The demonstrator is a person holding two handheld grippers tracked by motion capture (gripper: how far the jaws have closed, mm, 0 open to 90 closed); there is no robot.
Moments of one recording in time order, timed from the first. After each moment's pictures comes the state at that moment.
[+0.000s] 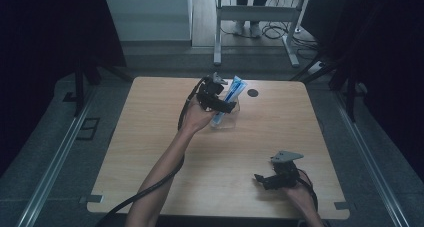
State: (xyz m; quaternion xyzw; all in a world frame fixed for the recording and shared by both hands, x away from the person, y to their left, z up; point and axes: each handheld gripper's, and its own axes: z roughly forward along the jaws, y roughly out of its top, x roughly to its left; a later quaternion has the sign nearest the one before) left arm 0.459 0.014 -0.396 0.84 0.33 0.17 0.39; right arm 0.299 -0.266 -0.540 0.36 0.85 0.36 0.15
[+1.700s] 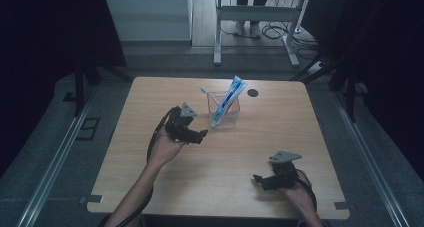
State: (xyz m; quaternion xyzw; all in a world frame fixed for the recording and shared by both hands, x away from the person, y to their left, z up) left arm 0.374 0.097 -0.441 0.85 0.34 0.18 0.37; right arm 0.298 -0.261 -0.540 0.35 0.85 0.36 0.15
